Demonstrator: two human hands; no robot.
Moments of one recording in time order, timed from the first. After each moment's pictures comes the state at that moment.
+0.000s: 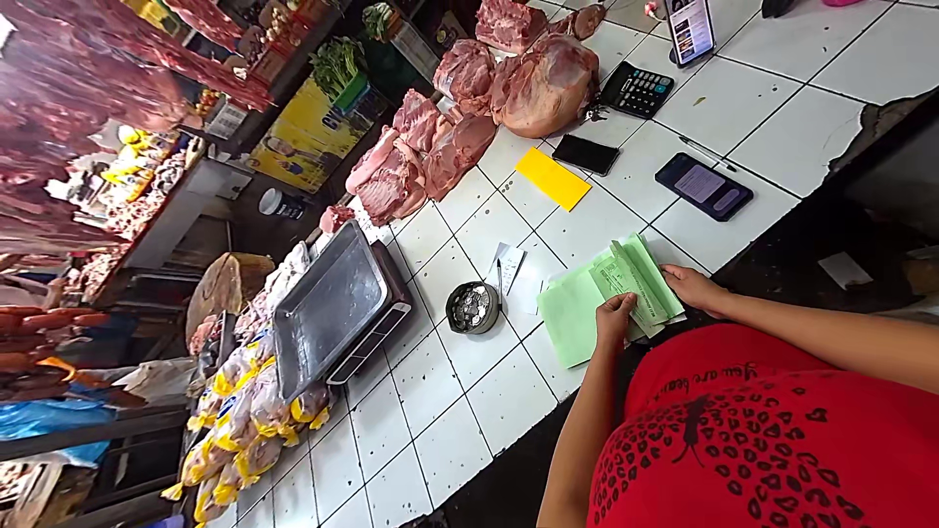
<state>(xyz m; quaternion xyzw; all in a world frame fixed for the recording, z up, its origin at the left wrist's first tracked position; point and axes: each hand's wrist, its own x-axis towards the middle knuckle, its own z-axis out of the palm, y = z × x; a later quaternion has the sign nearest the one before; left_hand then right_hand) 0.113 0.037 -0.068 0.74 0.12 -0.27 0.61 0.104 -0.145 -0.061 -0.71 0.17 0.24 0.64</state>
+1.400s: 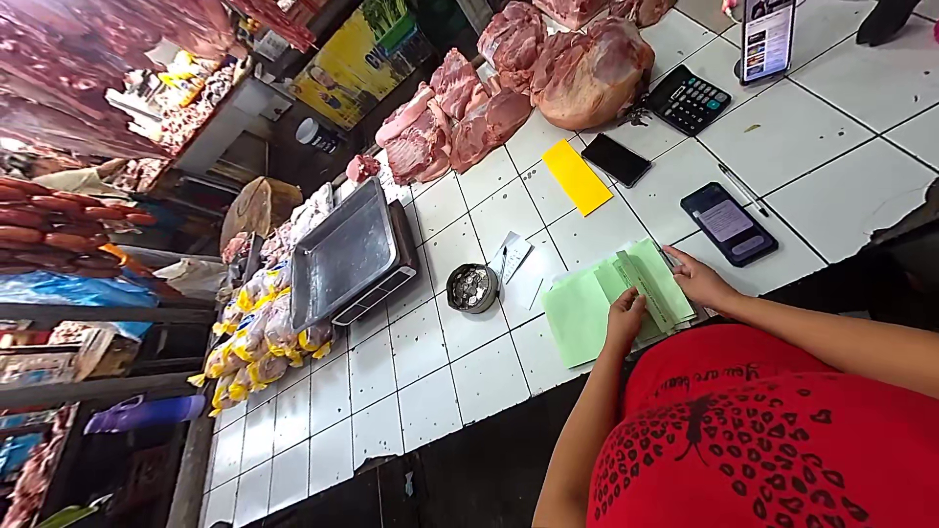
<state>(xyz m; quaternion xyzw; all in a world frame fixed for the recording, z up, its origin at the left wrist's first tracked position) 0.136 -0.023 -0.051 0.72 0.14 -0.27 0.62 0.175 -0.204 -0.072 -0.78 0.10 0.28 0.54</state>
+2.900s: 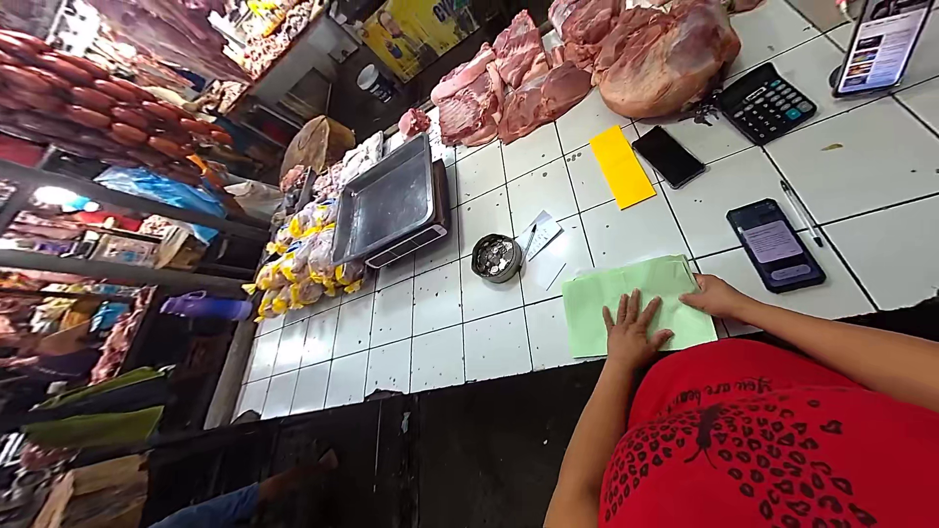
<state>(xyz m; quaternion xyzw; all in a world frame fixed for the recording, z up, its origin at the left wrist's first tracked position) 0.096 -0.003 -0.097 0.95 -0.05 -0.17 0.25 0.194 -0.199 -0.072 -0.77 0.01 0.39 0.50</state>
